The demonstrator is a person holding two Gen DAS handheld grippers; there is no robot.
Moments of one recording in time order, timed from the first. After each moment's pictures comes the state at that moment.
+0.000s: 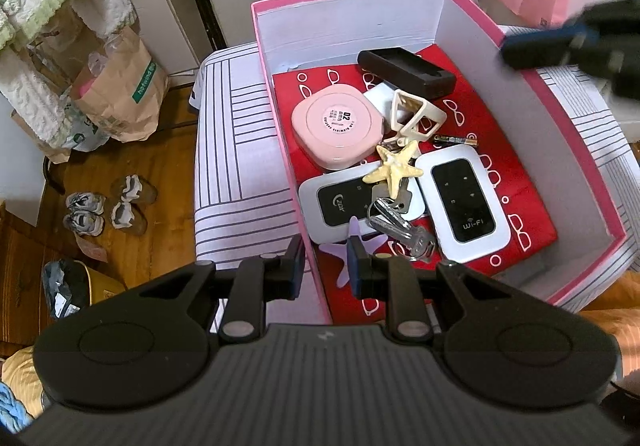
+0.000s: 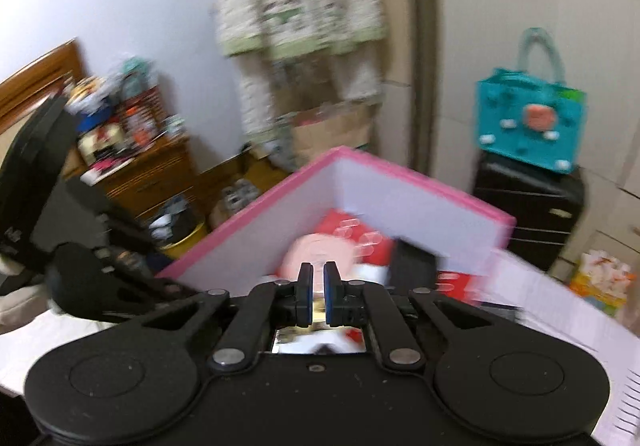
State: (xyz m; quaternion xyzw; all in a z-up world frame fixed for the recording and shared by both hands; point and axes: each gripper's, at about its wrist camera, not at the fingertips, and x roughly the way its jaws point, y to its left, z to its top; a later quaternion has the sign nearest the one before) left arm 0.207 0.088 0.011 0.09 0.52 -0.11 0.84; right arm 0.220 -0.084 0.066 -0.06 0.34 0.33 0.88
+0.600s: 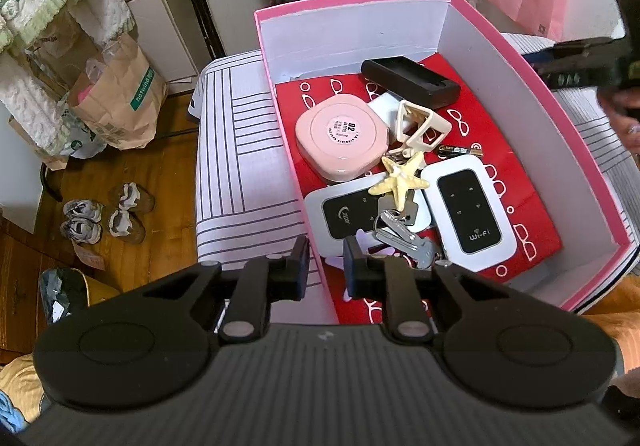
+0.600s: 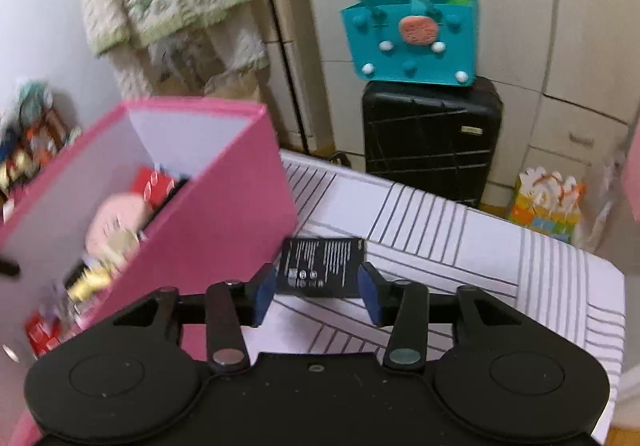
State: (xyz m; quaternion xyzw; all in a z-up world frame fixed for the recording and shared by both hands) left arm 0.213 0.092 0.009 0.09 0.51 -0.11 0.85; right arm 0.309 -0.179 -0.038 -0.03 0.40 0.23 0.88
